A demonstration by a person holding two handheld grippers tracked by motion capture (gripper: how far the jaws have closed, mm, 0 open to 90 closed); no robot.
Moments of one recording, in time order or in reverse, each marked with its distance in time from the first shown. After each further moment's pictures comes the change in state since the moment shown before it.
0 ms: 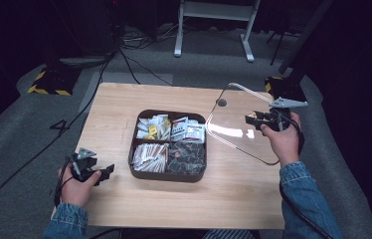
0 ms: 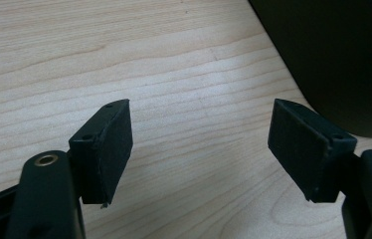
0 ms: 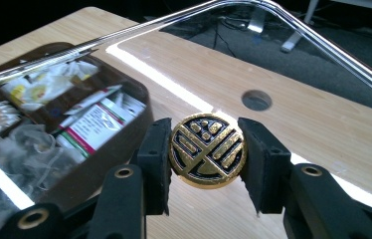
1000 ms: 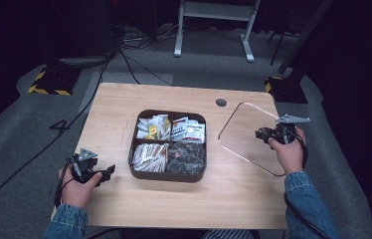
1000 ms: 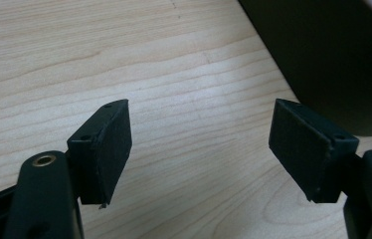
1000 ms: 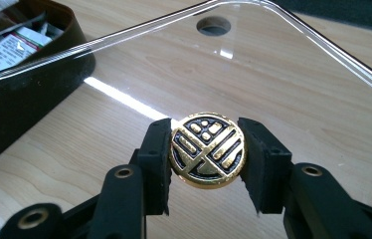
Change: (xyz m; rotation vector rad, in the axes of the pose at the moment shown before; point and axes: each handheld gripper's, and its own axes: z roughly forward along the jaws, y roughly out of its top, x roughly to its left) left arm -0.005 -0.001 -0.002 -0.022 0.003 0.018; right arm -0.041 -0.072 0.015 0.104 -0.071 0.078
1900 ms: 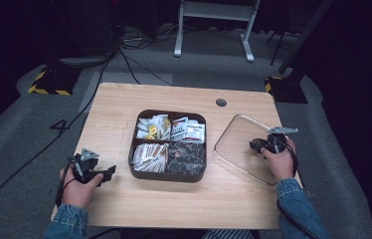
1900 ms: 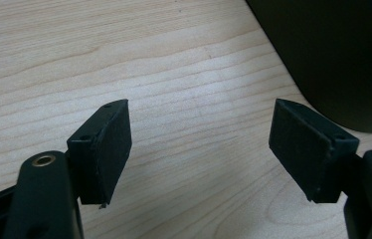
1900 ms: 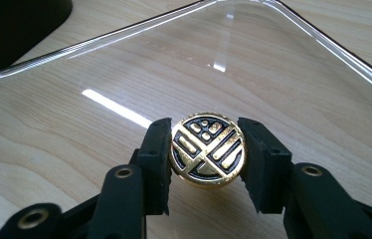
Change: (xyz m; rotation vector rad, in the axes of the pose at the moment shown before) left arm -0.002 0.000 0.003 0.019 0.015 0.011; right arm 0.002 -0.042 0.036 0.060 0.004 0.028
